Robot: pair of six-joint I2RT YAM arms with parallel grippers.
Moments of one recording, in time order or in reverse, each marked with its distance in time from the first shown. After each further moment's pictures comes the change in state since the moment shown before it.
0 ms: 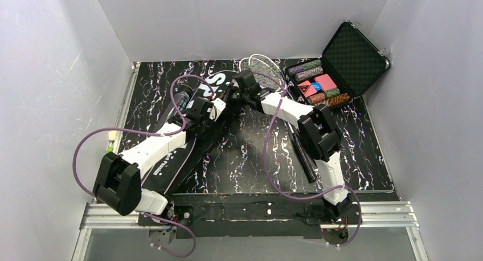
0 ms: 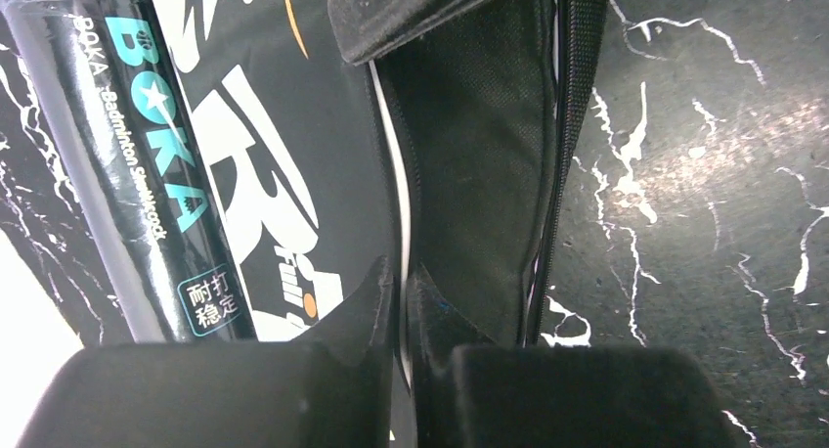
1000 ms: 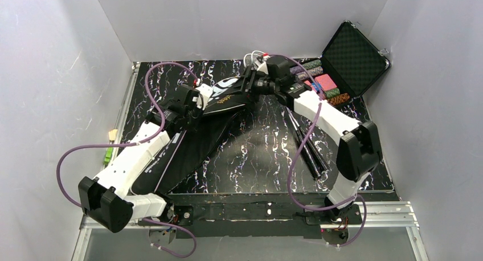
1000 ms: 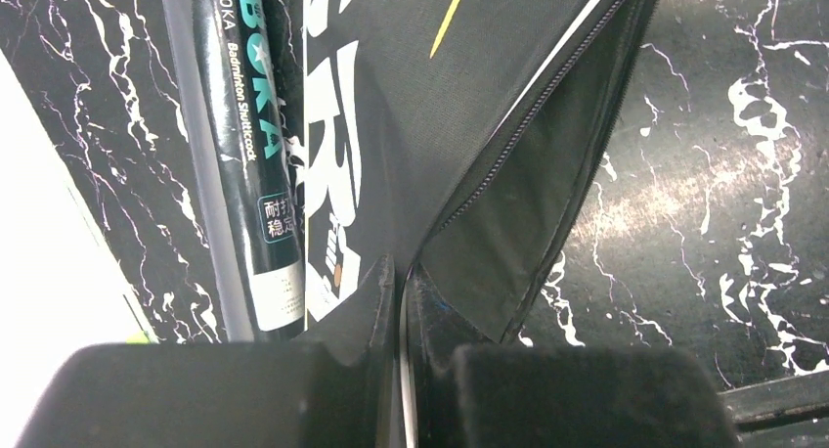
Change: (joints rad) left arm 0.040 -0.156 0.220 -0.310 0.007 -0.087; right arm -0.101 -0.380 -0.171 -0.013 -0.053 -0.056
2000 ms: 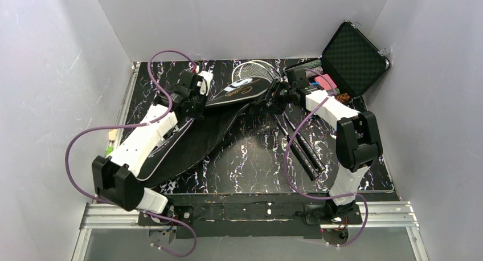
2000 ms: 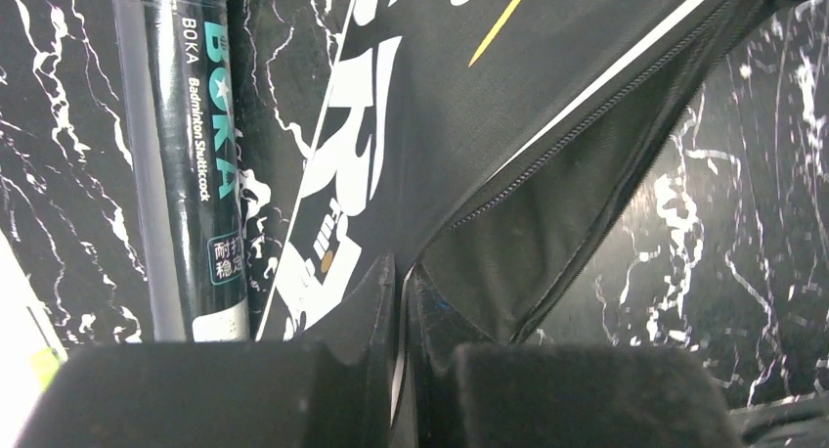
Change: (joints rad) left arm 0.039 0.161 0.154 -0.018 0.077 -0.126; right arm -0.237 0.059 -0.166 -0.182 0.129 -0.213
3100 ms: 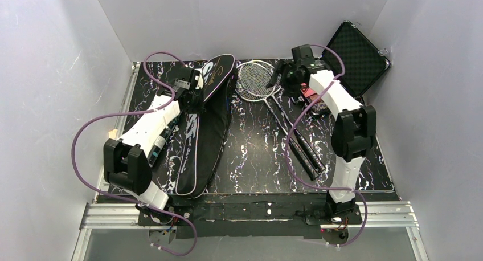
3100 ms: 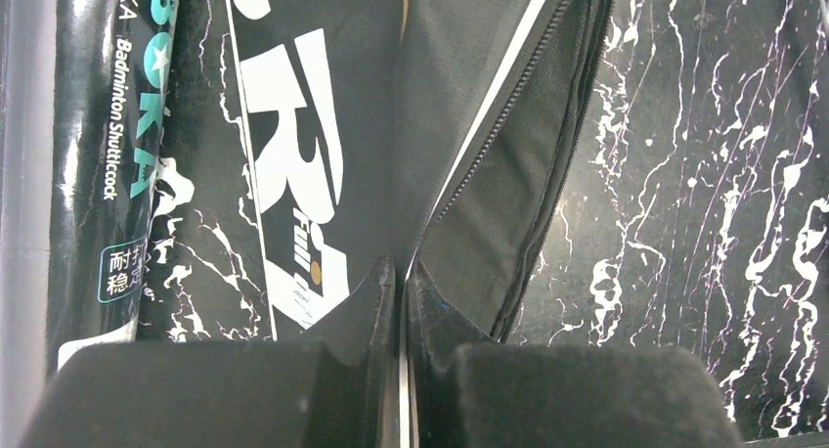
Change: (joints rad) left arm 0.109 0.166 0.035 0.068 0.085 -0.278; right arm -0.038 0.159 0.422 -0.328 0.177 -0.236
